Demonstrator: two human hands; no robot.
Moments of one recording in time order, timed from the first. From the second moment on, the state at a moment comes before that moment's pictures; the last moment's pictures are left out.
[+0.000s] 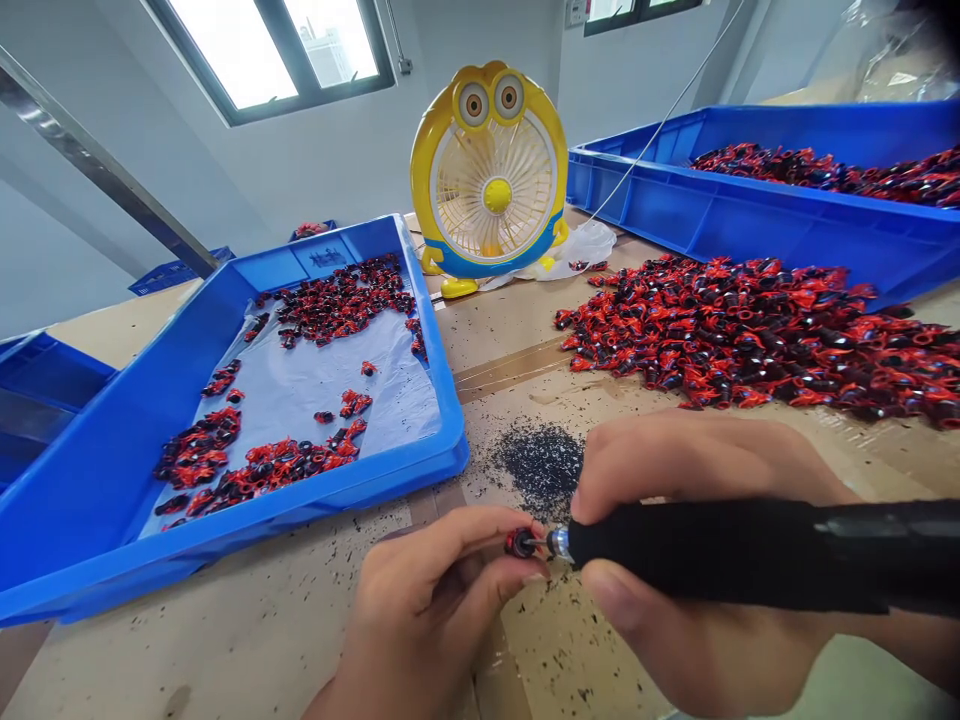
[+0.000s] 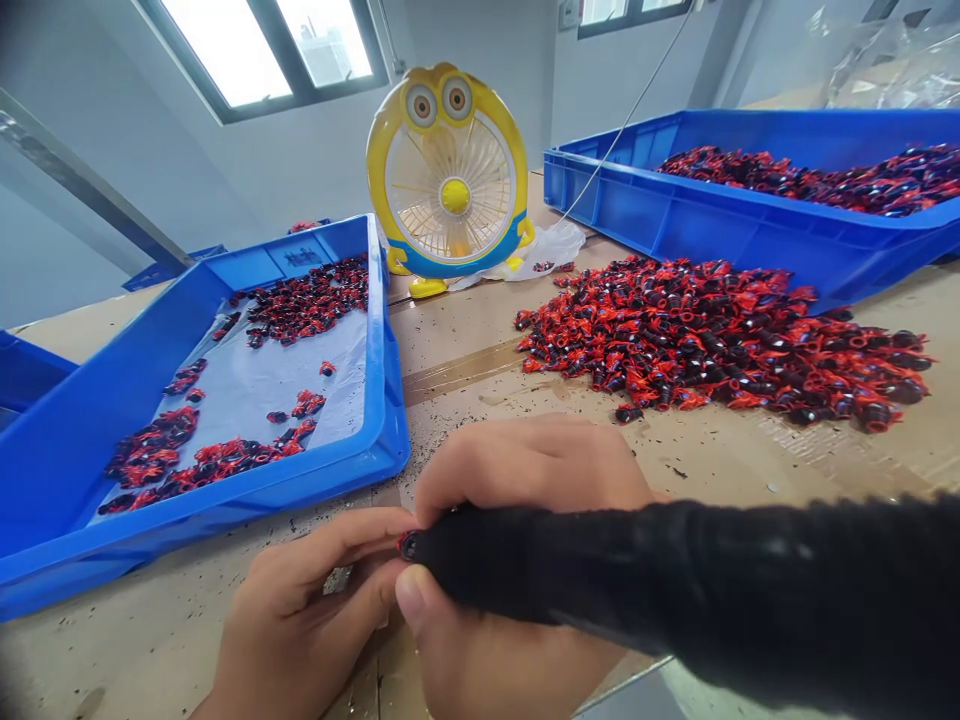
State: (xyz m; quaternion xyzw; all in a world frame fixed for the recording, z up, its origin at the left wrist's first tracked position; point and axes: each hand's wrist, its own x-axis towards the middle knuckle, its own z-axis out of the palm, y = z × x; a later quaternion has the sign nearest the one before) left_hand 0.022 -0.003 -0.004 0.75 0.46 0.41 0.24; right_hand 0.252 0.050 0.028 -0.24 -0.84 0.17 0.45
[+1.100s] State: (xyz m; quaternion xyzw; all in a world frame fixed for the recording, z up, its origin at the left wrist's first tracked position) left_hand 0.015 -0.005 -0.005 0.80 0.46 0.36 0.13; right_hand 0.235 0.044 0.016 -0.29 -0.78 0.23 0.51
